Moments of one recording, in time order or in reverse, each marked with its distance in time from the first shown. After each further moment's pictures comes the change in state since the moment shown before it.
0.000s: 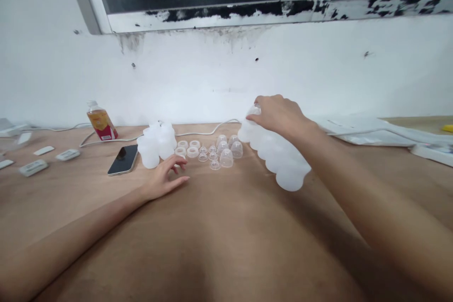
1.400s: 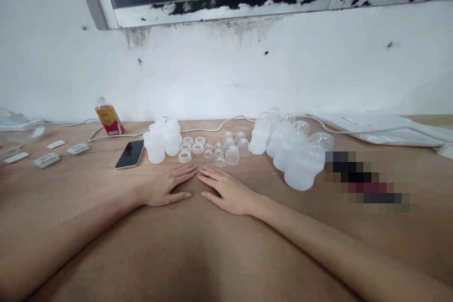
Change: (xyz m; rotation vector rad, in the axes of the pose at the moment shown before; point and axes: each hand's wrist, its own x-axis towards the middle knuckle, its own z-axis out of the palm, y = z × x) left_hand -0.018 0.002 -0.011 0.246 -0.519 0.030; right_hand -0.108 -0.076 0.103 0.598 -0.299 -0.838
